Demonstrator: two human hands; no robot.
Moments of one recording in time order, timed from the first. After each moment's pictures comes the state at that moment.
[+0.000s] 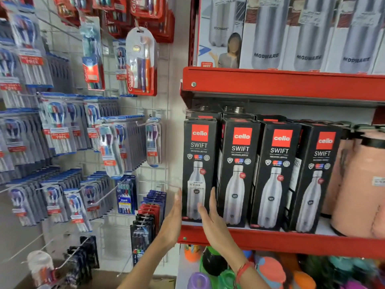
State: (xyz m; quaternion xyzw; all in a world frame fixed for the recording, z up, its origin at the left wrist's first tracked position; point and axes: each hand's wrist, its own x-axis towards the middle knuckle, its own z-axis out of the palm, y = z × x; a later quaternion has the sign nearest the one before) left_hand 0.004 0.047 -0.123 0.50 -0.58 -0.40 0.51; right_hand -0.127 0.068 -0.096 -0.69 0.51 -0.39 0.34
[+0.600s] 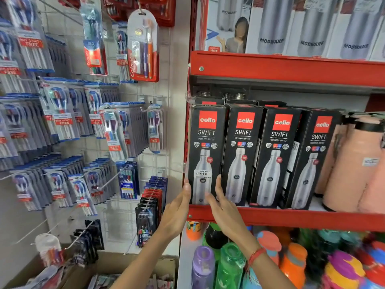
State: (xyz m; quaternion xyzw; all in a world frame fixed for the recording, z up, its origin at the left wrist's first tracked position) left_hand 0.011 0.099 -0.117 0.55 -0.63 -0.33 0.45; right_hand -0.137 0.101 -0.097 -0.70 0.57 -0.36 0.24
